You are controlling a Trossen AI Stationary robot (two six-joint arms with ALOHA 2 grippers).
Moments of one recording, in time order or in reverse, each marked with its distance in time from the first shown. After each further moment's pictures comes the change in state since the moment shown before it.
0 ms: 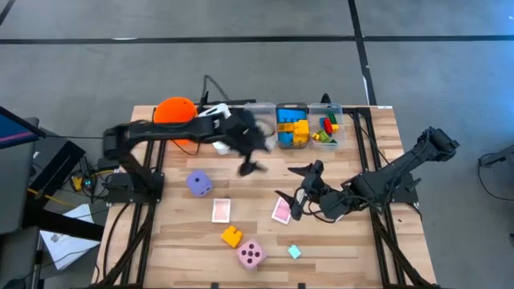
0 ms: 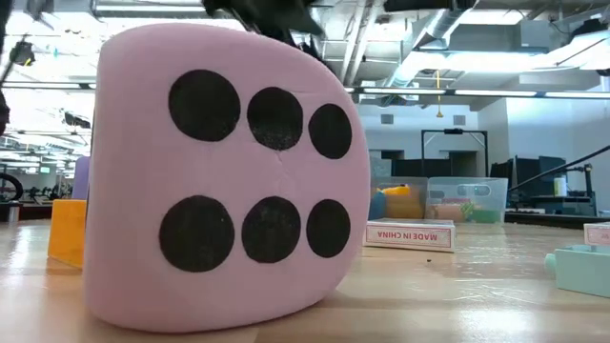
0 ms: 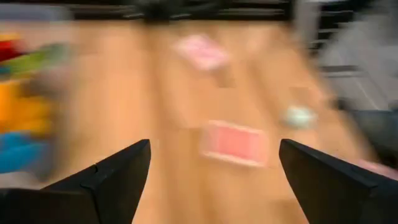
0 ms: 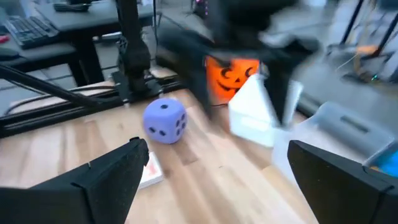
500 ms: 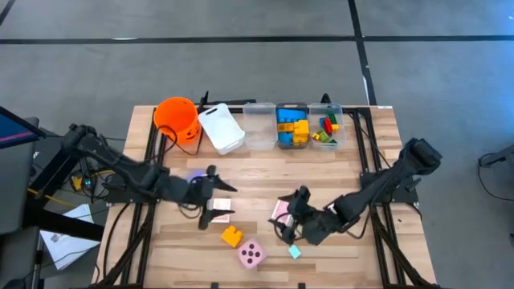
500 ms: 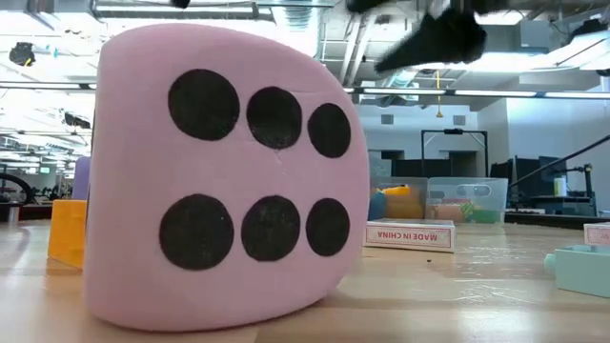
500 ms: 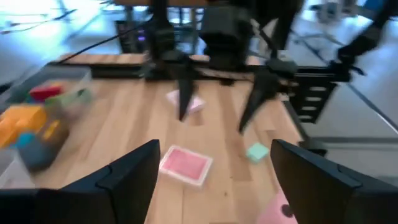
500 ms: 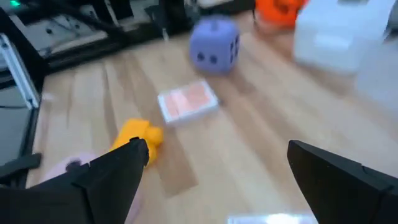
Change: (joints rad) left arm -0.637 -0.485 -0.541 0.435 -0.828 -0.337; right arm 0.080 0.260 0.001 0.034 -0.146 0.273
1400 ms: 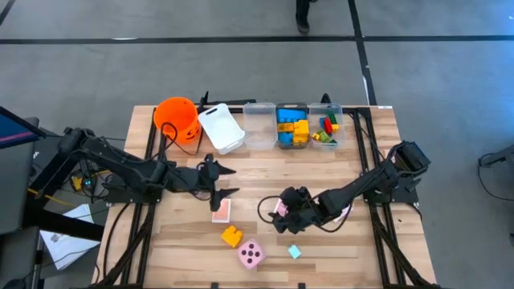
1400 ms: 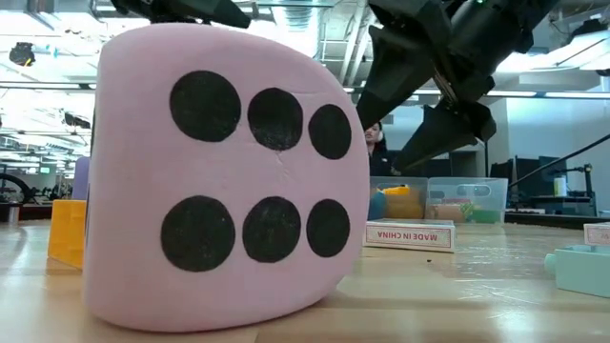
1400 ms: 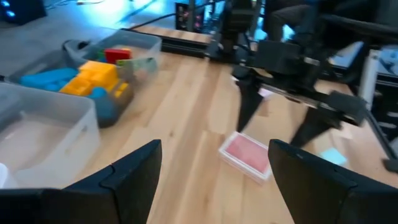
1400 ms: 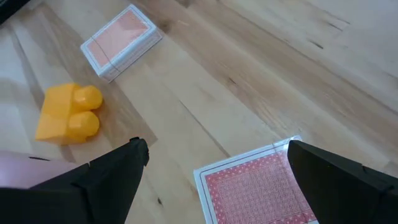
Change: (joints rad) left arm 0.173 -0.009 -0.136 0.071 -0.044 -0.086; right arm -0.140 0.095 -0.002 -0.178 -0.235 0.375
